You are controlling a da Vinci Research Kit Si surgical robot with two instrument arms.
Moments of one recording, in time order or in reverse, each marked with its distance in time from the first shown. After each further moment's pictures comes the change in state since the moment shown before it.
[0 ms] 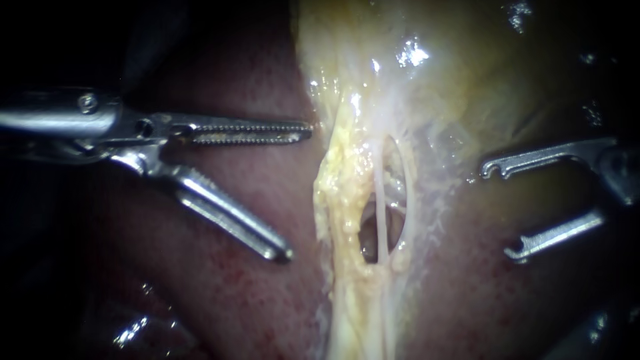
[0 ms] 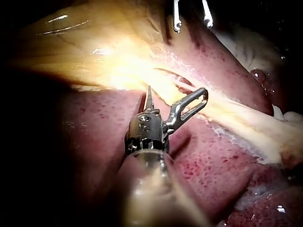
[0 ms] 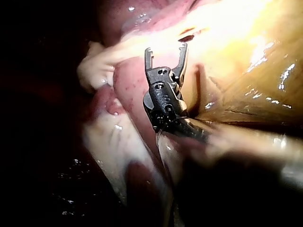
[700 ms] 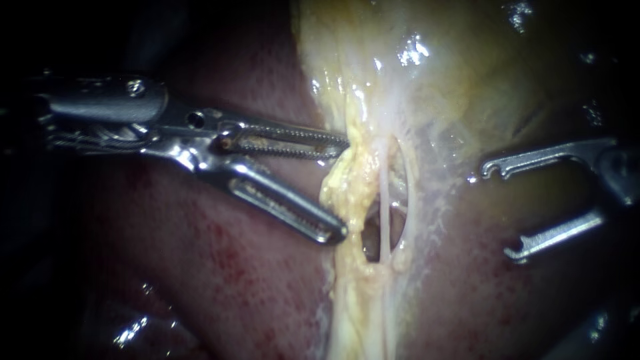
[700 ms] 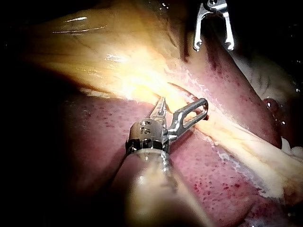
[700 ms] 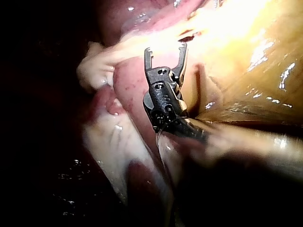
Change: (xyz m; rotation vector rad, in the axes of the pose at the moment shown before) right arm 0.000 0.000 0.000 0.000 0.000 0.005; left arm 0.000 0.002 0.003 -0.017 0.022 -0.159
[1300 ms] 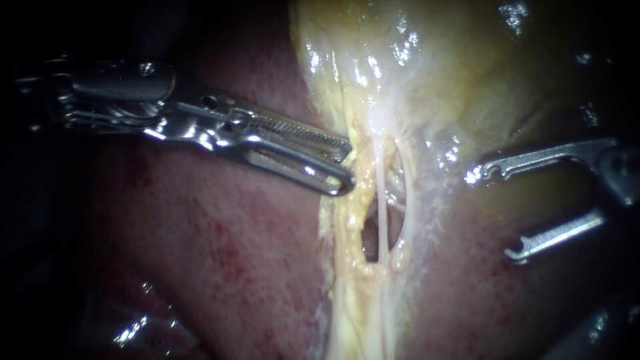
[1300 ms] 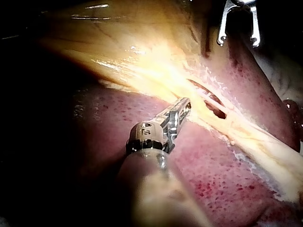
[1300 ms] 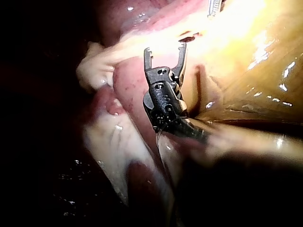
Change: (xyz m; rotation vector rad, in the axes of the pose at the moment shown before) right arm 0.000 0.000 0.000 0.000 0.000 0.006; left arm 0.002 0.003 0.000 -0.028 0.034 -0.056
